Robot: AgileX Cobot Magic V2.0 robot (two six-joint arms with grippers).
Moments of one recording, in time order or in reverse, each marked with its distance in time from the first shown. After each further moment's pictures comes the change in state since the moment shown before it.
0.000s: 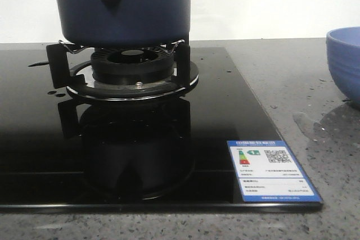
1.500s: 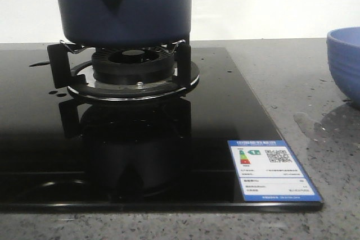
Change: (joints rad) left arm 0.301 -0.466 0.246 0.027 -0.083 -0.198; right arm 0.000 0.000 0.000 -0.012 -0.107 0.099
